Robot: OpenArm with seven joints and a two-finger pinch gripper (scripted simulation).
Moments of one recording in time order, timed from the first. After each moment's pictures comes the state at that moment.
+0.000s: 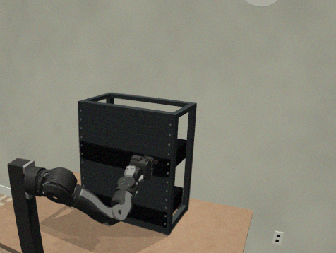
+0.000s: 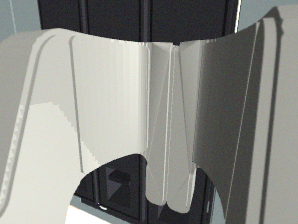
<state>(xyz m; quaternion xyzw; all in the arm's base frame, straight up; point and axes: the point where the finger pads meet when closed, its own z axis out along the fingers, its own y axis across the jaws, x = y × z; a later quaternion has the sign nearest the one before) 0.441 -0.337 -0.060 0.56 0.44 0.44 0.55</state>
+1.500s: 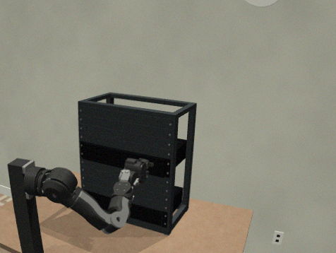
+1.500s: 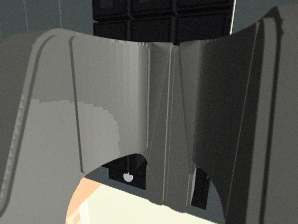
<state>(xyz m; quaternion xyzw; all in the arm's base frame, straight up) 0.404 -0.324 -0.059 0.55 0.45 0.44 0.55</state>
